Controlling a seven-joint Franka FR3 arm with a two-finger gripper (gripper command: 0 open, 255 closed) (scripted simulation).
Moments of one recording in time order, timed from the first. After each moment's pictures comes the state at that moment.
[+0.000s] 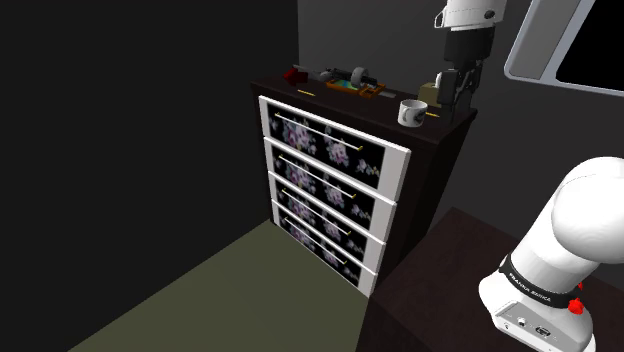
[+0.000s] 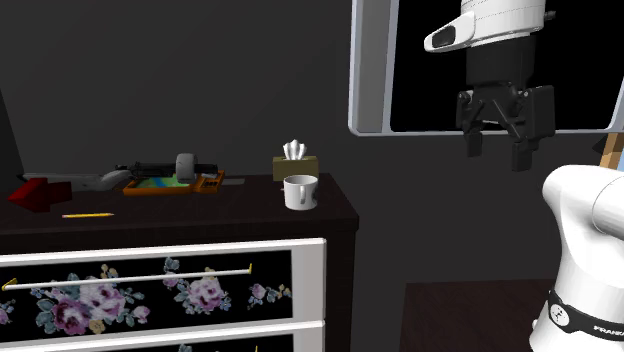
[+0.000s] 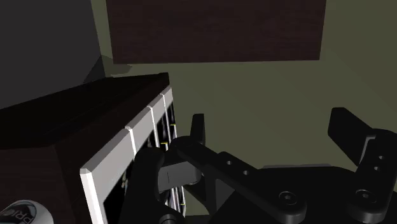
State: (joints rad) arm 0.01 -0.79 0.06 -2.36 0.05 1.42 0.02
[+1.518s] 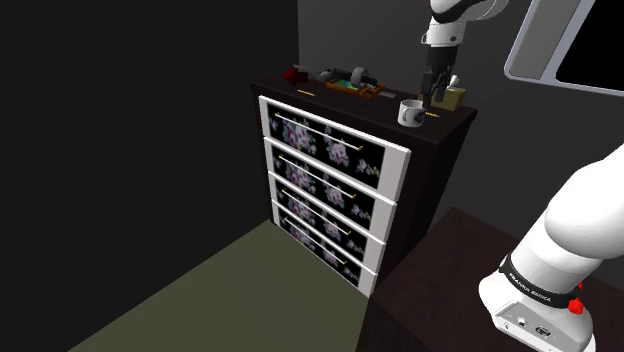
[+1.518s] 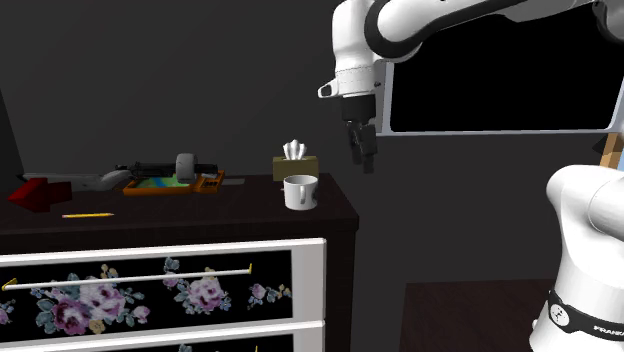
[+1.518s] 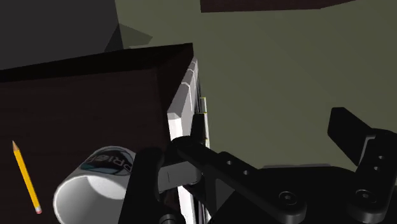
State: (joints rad) arm -0.11 -0.26 -0.30 -2.11 -0.10 1.75 -0.41
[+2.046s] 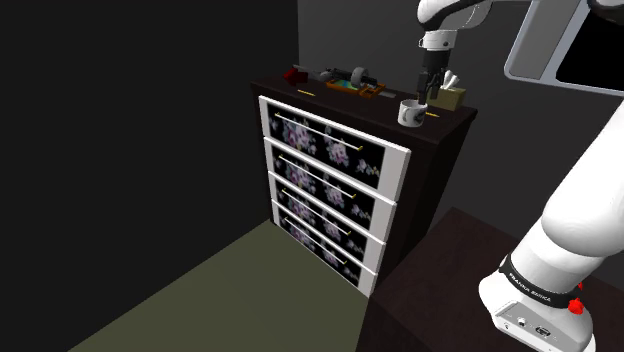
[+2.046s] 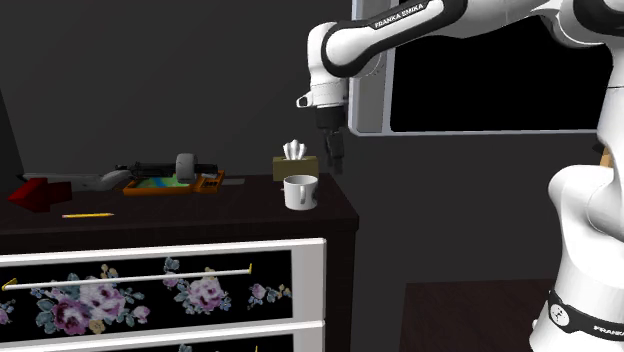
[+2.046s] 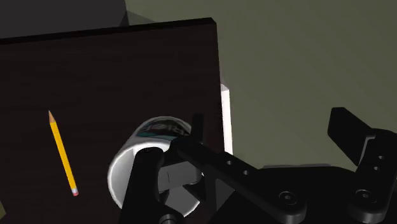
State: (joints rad) arm -0.15 0.02 -0.40 -1.87 -0.01 1.80 -0.59
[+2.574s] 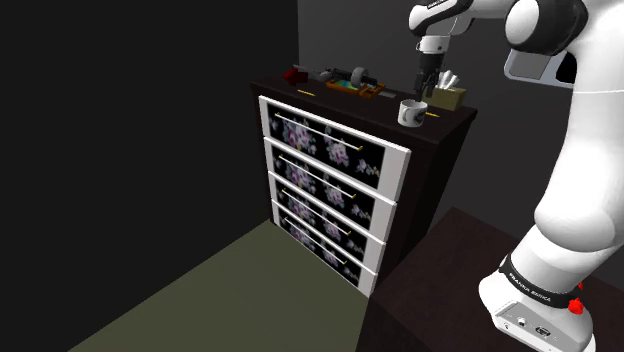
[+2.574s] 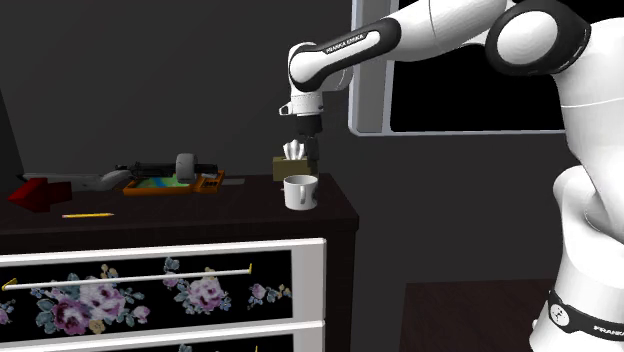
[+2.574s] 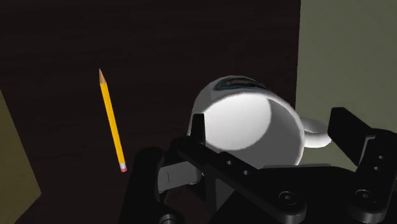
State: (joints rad) arm -0.27 0.35 -0.43 -1.53 0.13 1.76 -0.75
